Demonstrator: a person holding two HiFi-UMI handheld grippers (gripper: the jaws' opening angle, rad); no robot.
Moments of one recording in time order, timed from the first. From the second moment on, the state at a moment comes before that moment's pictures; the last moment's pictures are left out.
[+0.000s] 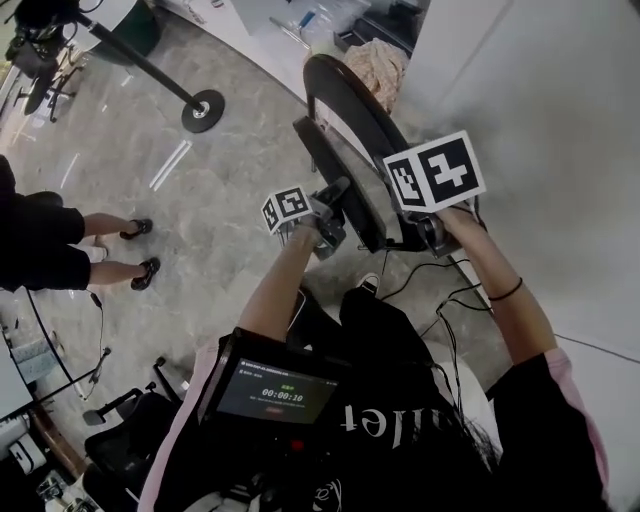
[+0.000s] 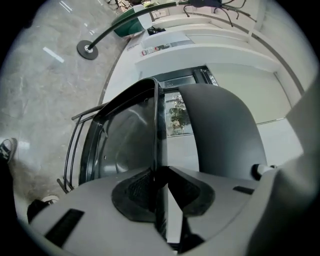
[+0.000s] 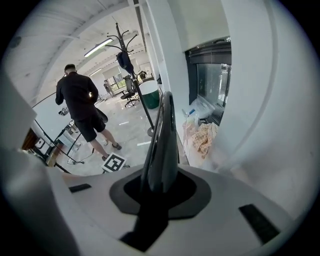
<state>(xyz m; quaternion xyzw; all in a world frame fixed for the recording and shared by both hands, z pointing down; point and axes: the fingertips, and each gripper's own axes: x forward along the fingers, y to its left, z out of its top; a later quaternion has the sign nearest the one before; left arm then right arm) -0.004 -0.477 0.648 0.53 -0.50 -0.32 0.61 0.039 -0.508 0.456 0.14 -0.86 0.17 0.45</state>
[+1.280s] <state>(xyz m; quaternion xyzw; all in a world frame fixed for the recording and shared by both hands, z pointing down) -0.261 -0.104 0.659 0.60 -0.44 -0.25 0.62 -0.186 -0.159 0.463 0.15 -0.87 0.22 0.42</state>
